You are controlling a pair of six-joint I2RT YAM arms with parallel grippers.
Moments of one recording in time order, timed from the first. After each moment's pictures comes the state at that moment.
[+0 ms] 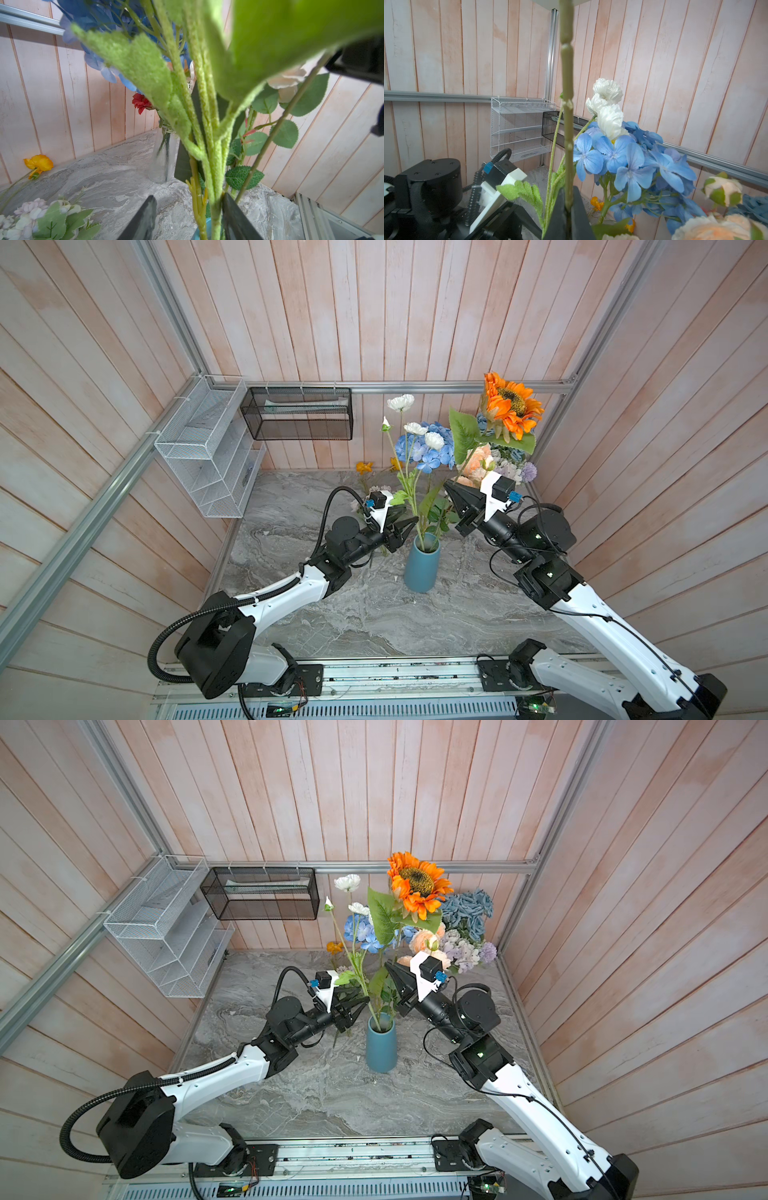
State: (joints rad) left arm -0.70 1.39 0.80 0.65 0.30 -0.21; right arm 0.61 0.95 0.92 0.31 -0.25 -0.04
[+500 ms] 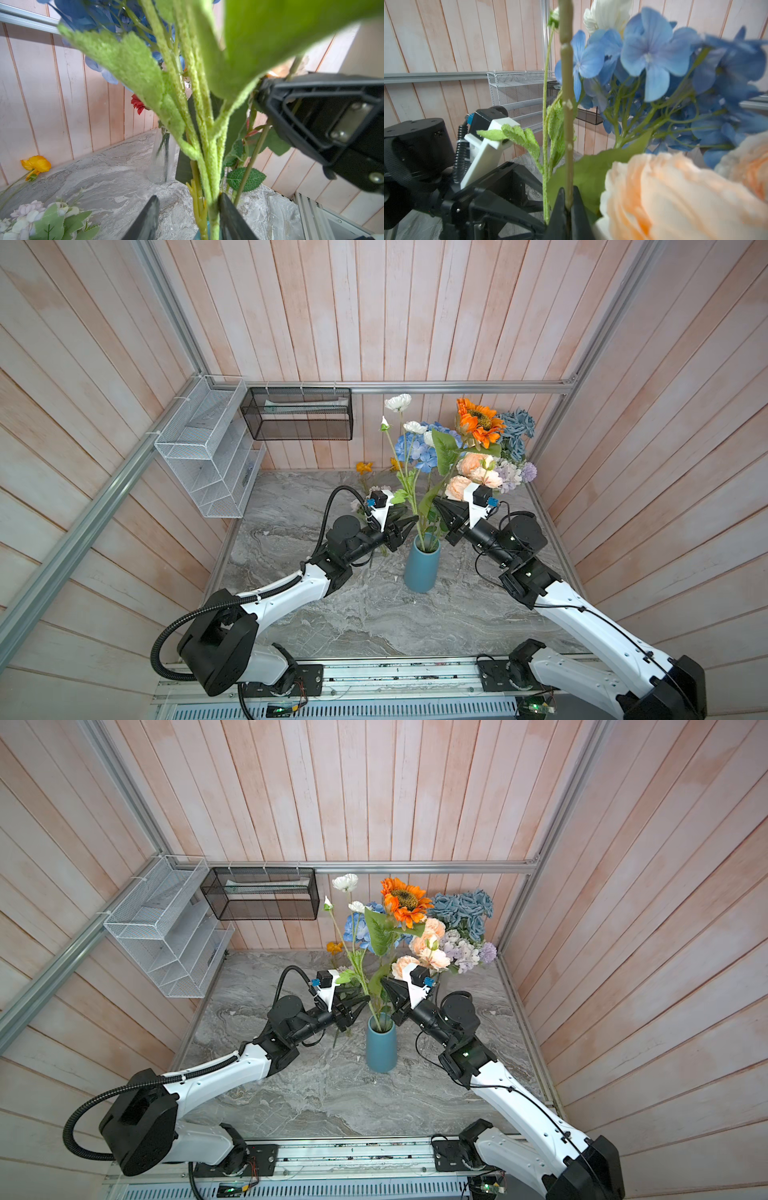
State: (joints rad) left arm -0.69 1.40 0.81 0.65 0.31 -0.21; right arm 0.58 1.00 0.74 0.39 -0.29 0.09
